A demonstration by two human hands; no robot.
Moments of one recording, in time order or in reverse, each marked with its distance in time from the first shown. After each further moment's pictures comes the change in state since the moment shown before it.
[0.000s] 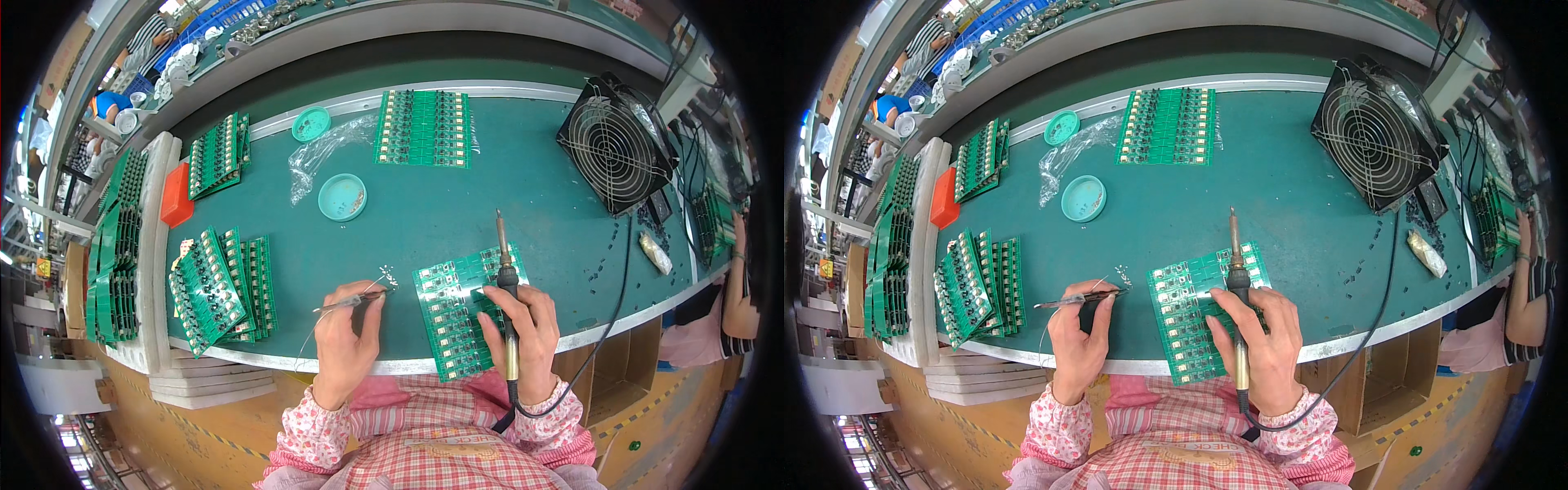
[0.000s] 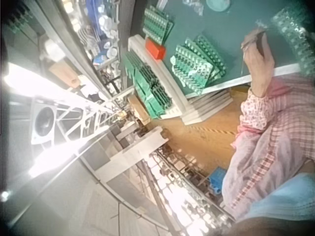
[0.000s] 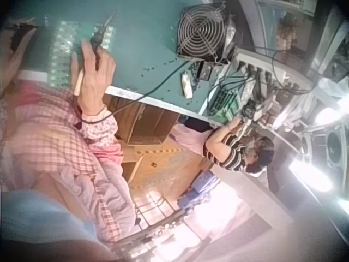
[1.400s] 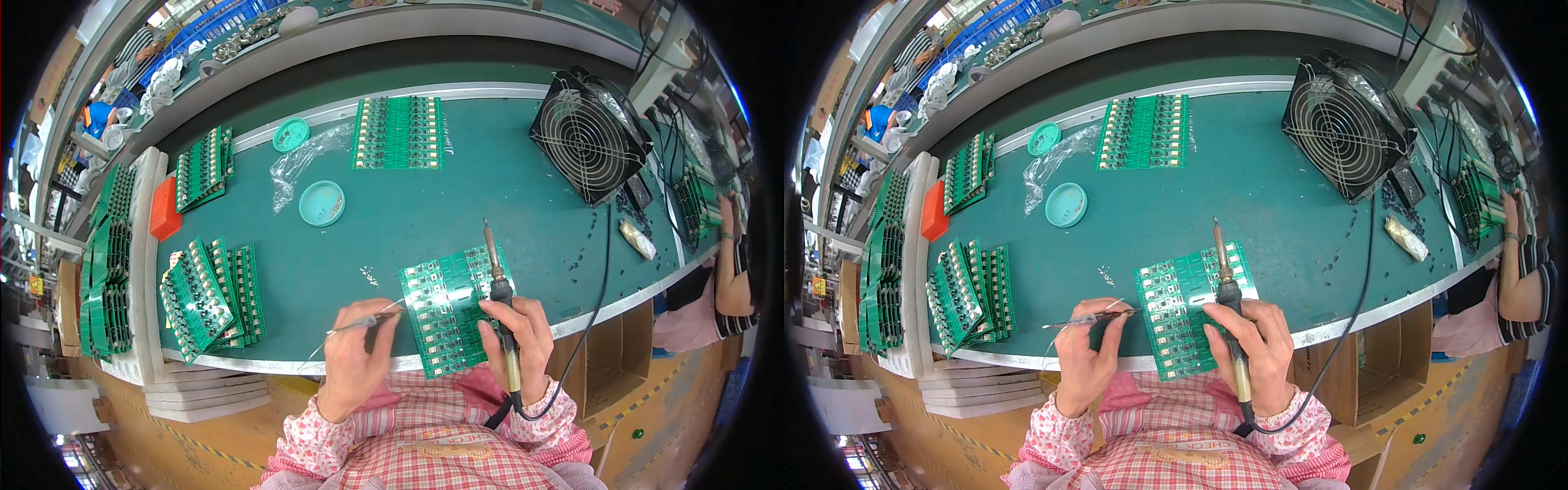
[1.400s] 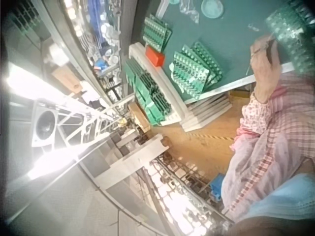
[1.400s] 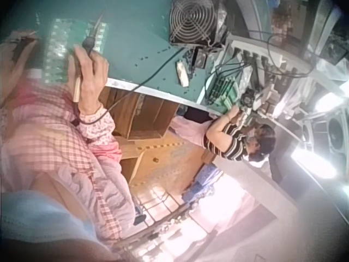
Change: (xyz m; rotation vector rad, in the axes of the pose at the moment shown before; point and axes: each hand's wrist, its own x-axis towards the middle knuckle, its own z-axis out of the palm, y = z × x) left_hand -0.012 0.020 0.012 -0.081 -0.063 0.100; right_hand -0.016 0.002 -0.014 0.135 0.086 0.000
